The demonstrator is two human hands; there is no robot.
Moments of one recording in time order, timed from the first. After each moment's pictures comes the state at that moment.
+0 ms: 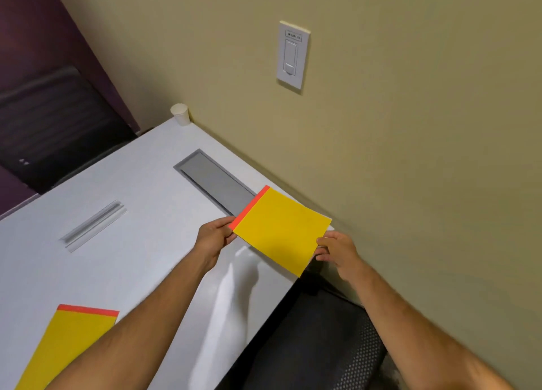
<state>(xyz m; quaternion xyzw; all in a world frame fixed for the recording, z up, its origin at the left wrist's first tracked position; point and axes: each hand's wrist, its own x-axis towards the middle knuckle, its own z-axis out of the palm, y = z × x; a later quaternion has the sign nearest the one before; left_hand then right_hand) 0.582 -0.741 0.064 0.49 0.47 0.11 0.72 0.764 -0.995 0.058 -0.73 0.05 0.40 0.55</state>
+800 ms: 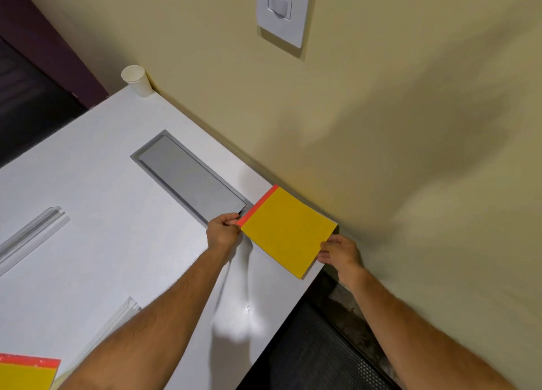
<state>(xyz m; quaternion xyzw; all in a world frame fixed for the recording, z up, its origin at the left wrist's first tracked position) 0.727 -0.708 -0.091 0.53 0.59 0.08 0.60 0.872 -0.959 -0.097 -0.74 0.17 0.39 0.52</state>
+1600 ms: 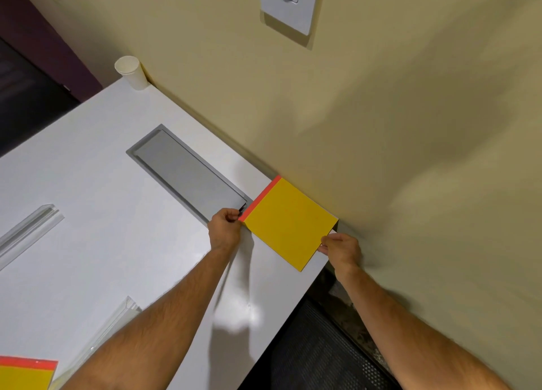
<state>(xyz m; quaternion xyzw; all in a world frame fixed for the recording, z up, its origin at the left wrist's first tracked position) 0.730 -0.708 -0.100 0.66 0.55 0.09 0.51 0.870 -0.950 -0.124 -0.79 0.20 0.30 0.50</state>
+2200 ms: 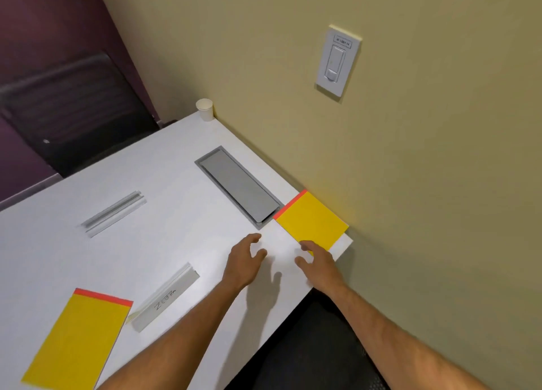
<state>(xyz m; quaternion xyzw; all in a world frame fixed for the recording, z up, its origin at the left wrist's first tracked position) 0.564 -0.773 0.024 0.79 0.40 0.06 0.47 0.709 -0.937 0.040 -0.86 -0.23 0.33 0.32</state>
